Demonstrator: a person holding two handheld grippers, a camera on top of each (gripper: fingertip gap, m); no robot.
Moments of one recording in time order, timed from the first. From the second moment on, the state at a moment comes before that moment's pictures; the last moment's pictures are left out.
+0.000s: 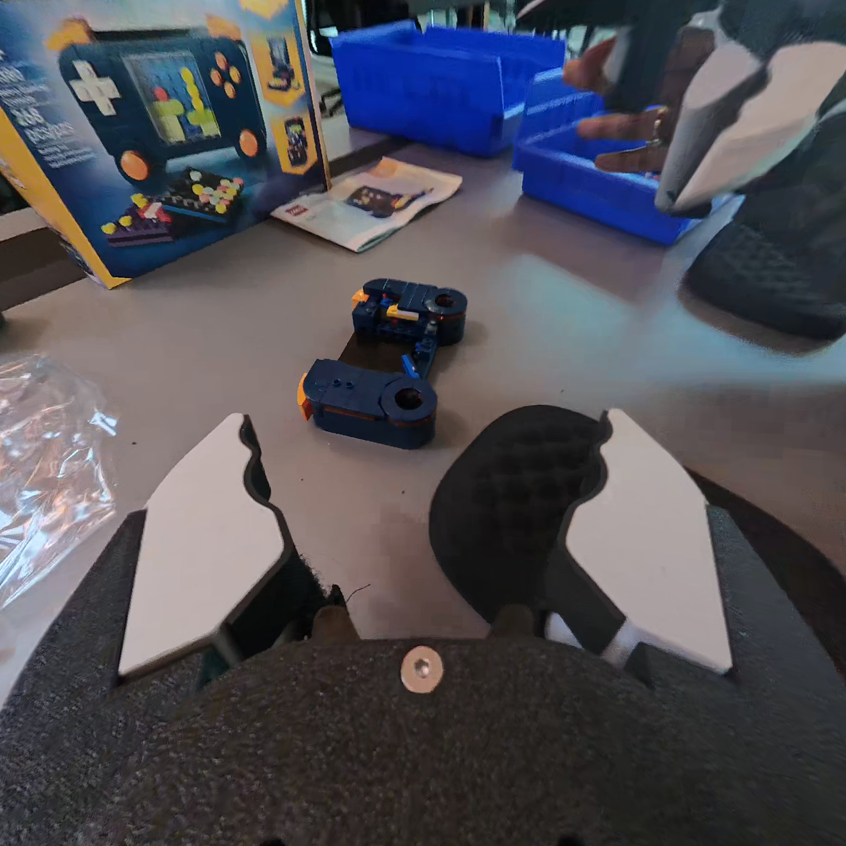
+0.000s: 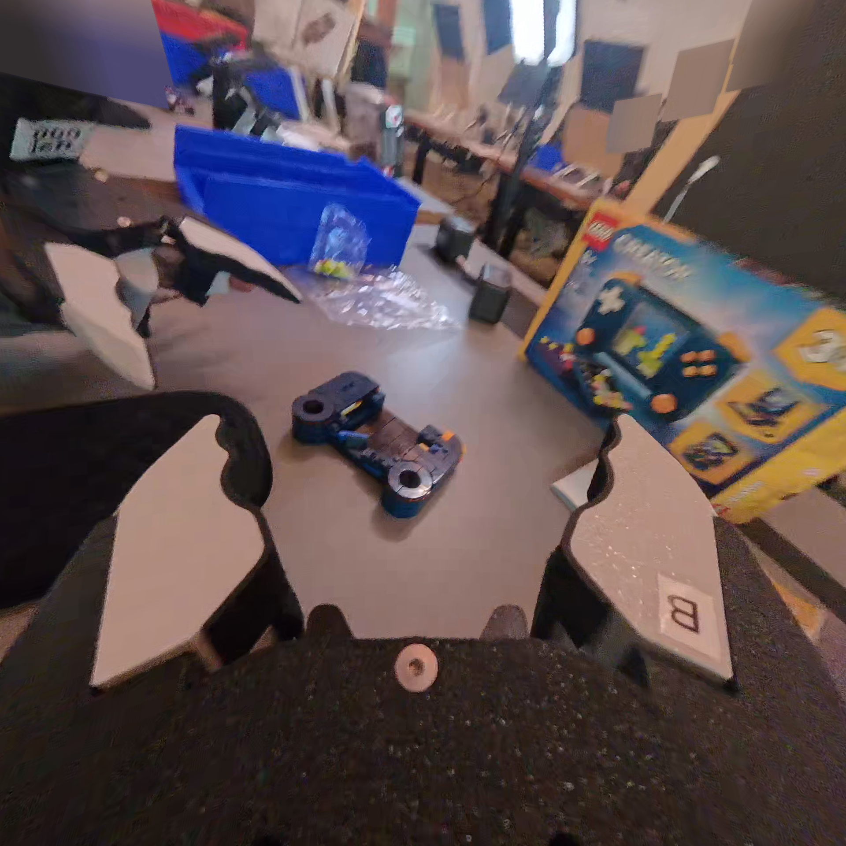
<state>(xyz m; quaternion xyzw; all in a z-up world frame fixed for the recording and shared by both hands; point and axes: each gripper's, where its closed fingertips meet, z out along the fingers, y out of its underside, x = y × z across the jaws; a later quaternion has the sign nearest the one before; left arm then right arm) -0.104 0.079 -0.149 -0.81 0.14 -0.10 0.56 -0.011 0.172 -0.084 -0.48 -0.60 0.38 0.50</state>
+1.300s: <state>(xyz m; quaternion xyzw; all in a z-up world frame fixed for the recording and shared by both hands) -0.188 0.092 -0.081 -0.63 0.10 -0.01 0.77 -0.061 0.185 -0.107 -0.41 -0.51 0.51 0.56</state>
